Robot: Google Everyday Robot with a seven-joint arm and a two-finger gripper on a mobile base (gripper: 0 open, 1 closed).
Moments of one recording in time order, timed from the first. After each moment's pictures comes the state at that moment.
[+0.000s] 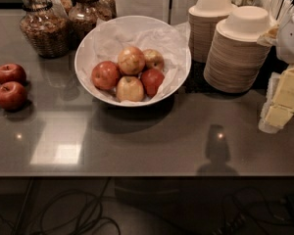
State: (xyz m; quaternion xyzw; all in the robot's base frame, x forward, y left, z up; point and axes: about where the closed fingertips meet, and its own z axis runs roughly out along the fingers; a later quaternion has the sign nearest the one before) arm 0.438 -0.217 0.976 -0.60 0.78 -0.03 0.16
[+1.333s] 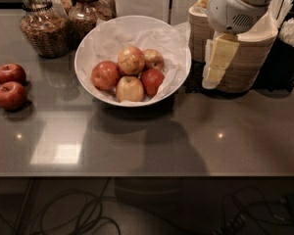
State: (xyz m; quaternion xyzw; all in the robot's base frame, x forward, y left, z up) arm 0.549 -0.128 0.987 -0.70 0.67 -0.05 0.23
